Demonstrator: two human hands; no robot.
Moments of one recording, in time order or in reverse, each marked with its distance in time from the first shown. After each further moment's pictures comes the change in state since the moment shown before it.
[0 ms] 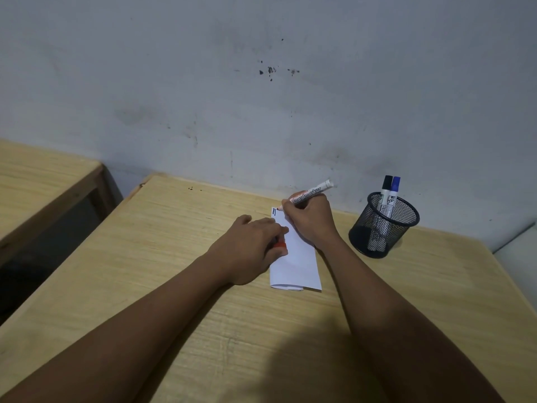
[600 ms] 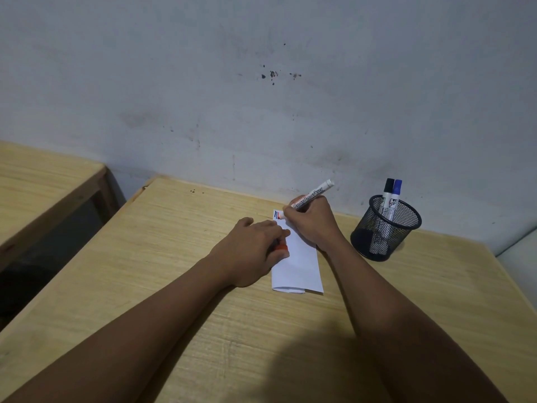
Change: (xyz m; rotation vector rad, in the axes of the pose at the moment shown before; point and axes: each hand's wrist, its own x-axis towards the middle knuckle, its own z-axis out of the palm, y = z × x) left_hand 0.000 0.001 -0.001 0.041 -0.004 -0.005; right_hand -0.002 -0.004 -0.006 -0.003 -0.090 0.012
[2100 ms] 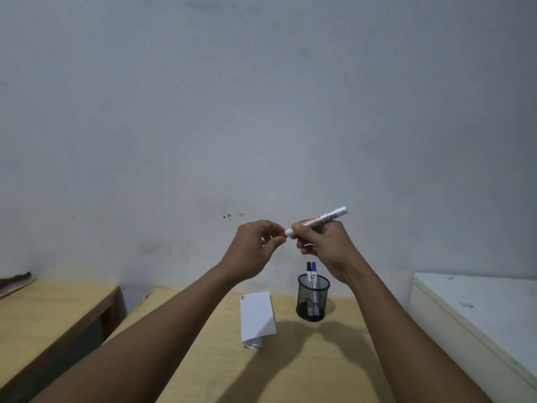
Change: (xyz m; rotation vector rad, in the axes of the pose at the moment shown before) left_hand -0.007 0.204 -0.175 -0.278 0.550 0.103; right_hand -0.183 -0.172 -0.191 0.454 0.071 -0.344
